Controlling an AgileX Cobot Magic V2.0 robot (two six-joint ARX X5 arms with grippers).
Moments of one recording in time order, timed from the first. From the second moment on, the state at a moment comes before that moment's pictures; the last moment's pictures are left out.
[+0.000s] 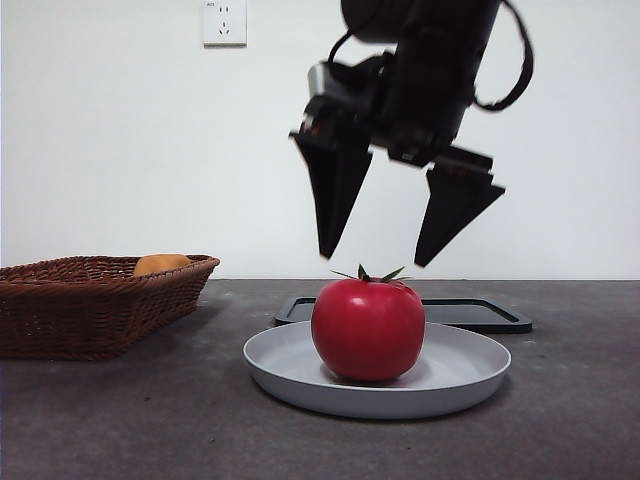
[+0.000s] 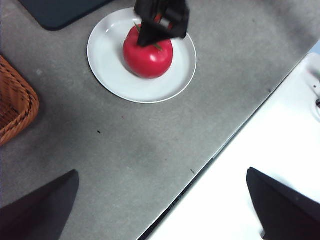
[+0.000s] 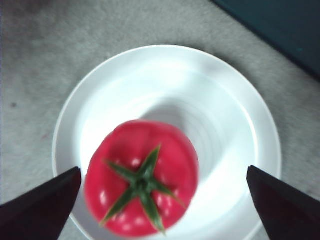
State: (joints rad) left arm -0.82 0.80 1.10 -1.10 0.10 -0.11; right arm 0.66 1.73 1.35 -0.82 -0.10 0.13
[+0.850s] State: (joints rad) left arm -0.82 0.77 1.10 -1.10 0.10 -0.12; right arm 0.69 1.86 1.35 -0.81 -0.14 0.15
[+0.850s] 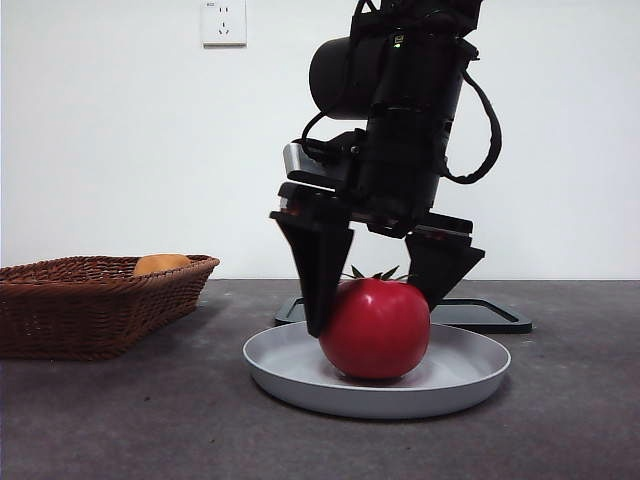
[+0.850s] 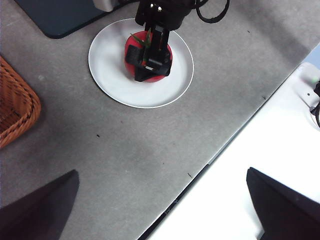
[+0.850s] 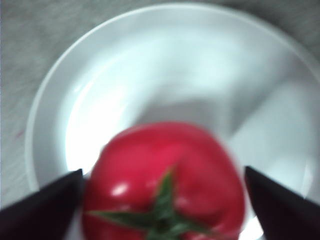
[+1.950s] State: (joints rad) left arm -0.82 0.77 1.10 -1.12 0.10 -0.12; right arm 0.46 2.07 1.86 -0.94 -0.11 0.10
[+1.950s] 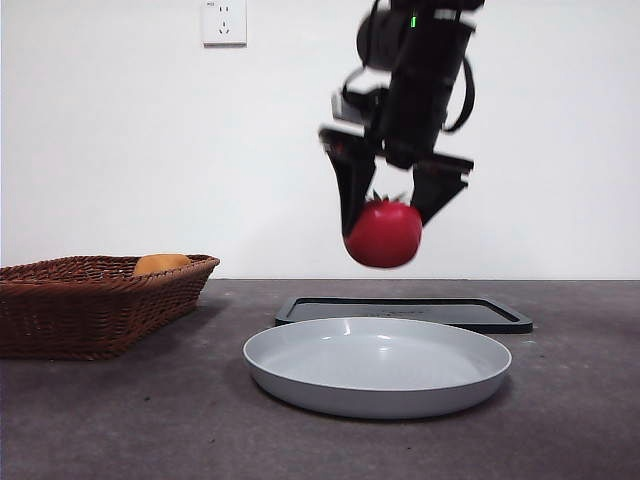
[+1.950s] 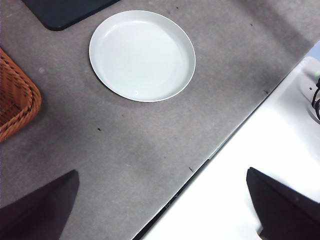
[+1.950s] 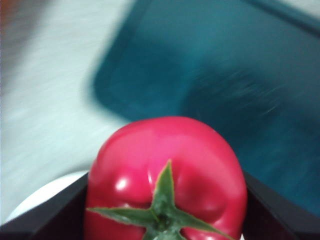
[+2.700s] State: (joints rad) left arm -0.82 0.77 1.10 -1.16 0.10 -0.12; right arm 0.39 2.35 2.12 -0.96 -0.10 0.05
